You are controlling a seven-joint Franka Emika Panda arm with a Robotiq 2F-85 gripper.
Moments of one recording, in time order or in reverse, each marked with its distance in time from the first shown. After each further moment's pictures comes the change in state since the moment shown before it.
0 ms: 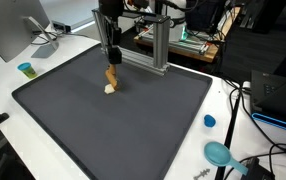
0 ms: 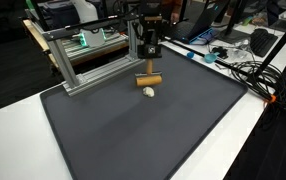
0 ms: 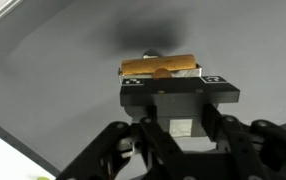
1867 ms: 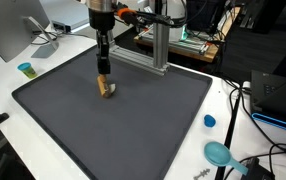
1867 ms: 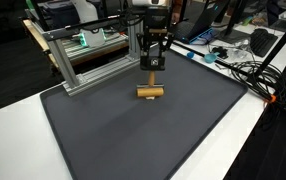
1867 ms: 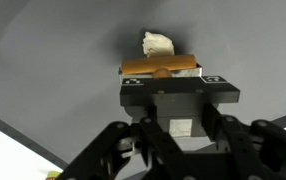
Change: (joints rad) arm 0.076 0.154 -0.097 0.130 -0.102 0.023 0.153
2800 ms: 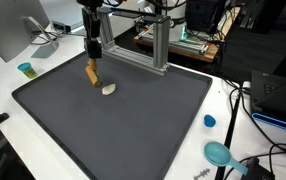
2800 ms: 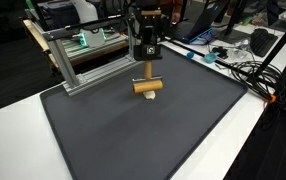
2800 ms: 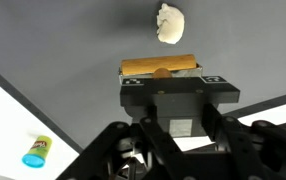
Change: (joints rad) arm -0.040 -0.116 -0.020 -0.016 0.082 -0.021 -0.298
